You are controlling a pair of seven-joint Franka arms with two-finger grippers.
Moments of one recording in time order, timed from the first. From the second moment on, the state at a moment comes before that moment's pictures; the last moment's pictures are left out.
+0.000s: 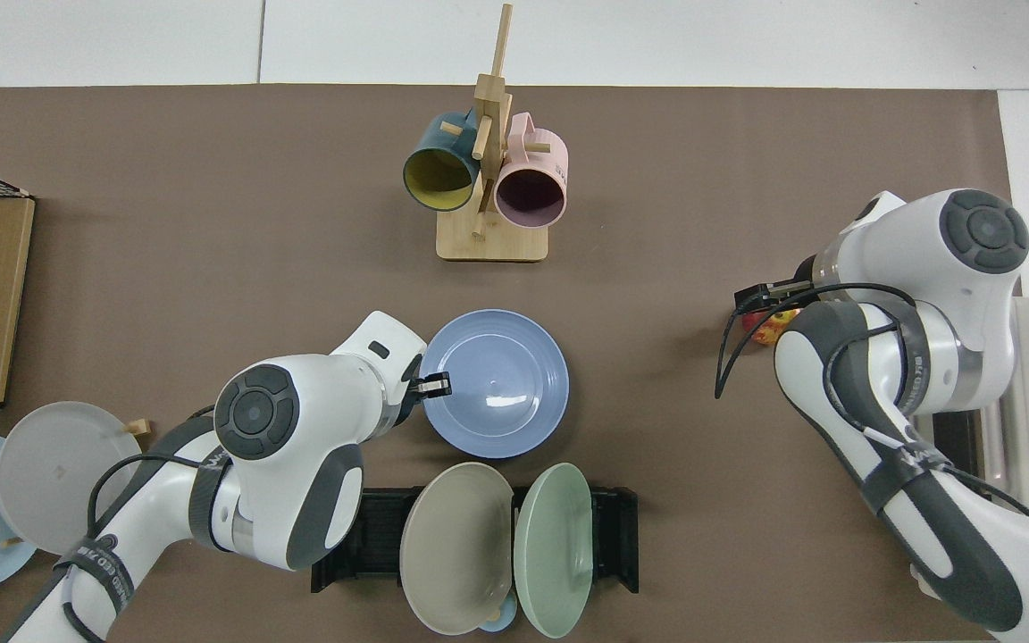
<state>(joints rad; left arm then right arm) 0.10 0.07 -0.60 -2.29 -0.22 2.53 -0.43 0.22 0.29 -0.15 -1.99 0.06 2.29 -0.05</state>
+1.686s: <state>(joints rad) 0.11 -0.09 -0.18 -1.83 0.01 1.65 0.04 0.62 0.18 -0.15 -1.82 0.06 2.01 0.42</state>
